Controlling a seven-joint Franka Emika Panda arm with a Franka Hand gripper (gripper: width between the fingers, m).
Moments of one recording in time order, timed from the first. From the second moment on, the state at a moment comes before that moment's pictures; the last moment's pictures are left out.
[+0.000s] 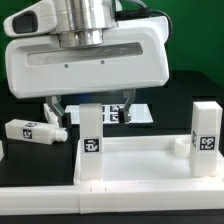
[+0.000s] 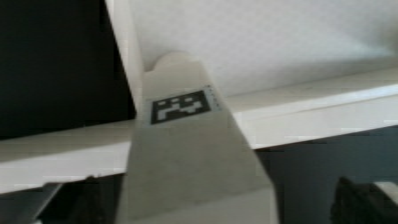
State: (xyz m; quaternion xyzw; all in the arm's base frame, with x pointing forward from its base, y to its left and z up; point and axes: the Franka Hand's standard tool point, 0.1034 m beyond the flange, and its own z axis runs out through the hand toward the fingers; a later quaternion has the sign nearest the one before) arm 0.638 -0.043 0.109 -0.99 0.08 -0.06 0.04
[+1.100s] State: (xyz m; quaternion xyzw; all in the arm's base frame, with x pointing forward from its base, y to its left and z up) arm 0.633 -0.053 0.106 -0.79 0.61 -0.03 0.07
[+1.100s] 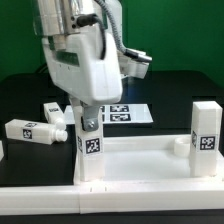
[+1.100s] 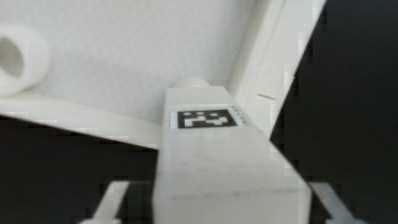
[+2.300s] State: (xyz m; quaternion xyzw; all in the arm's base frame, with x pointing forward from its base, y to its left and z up) arm 0.633 -0.054 0.107 -0.86 0.50 -0.05 0.09
